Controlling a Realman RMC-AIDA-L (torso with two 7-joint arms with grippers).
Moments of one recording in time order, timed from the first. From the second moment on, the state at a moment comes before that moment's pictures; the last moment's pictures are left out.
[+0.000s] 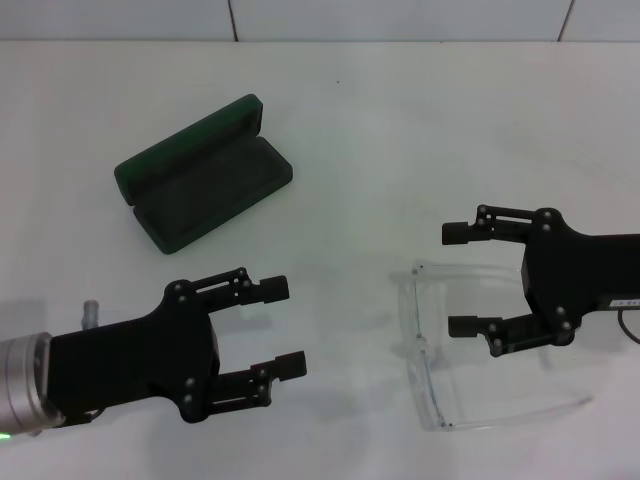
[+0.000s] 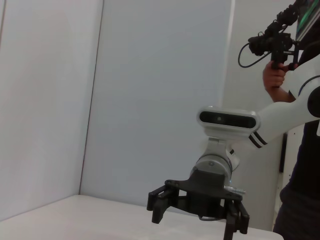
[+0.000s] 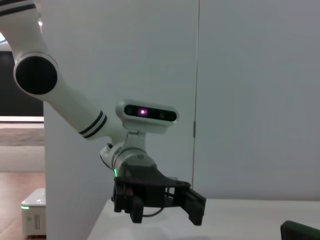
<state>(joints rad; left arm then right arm) -0.32 -2.02 1.15 0.42 1.46 1.79 -0.91 0.57 1.86 -1.57 -0.33 -1.11 -1.67 0.80</state>
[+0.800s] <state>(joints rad) -0.33 -2.03 0.94 0.45 1.45 1.74 -0.92 0.58 1.88 -1.56 -0.35 -1.12 -1.61 0.79</state>
